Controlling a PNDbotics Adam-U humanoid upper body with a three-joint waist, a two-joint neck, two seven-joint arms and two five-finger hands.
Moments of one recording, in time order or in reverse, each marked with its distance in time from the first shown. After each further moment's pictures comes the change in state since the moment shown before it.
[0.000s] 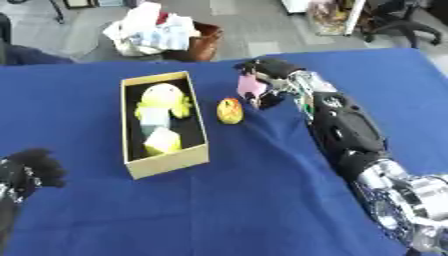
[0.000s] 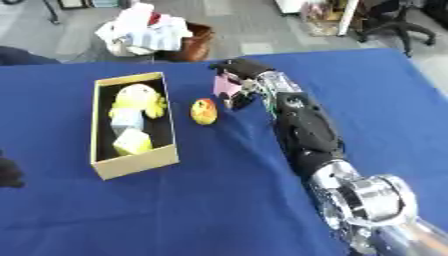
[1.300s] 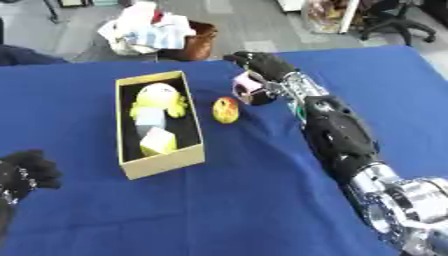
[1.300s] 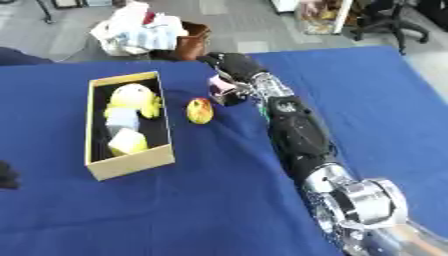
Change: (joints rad) left arm -0.002 0.000 0.000 0.000 0.003 -0.002 -0.003; right arm 0.010 0.008 -0.007 -0.022 -0.011 -0.068 -0.195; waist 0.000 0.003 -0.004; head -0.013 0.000
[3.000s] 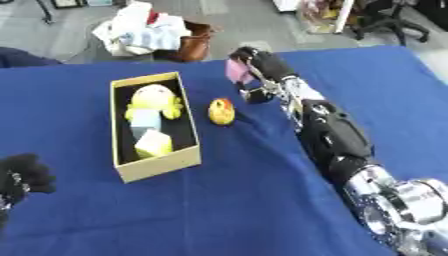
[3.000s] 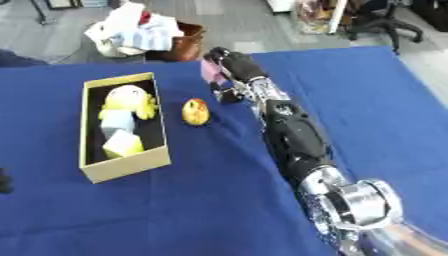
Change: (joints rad) left arm -0.002 0.000 0.000 0.000 0.004 -0.002 -0.003; right arm -0.017 0.006 0.016 -0.051 -0.103 0.090 -0.039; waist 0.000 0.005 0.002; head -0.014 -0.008
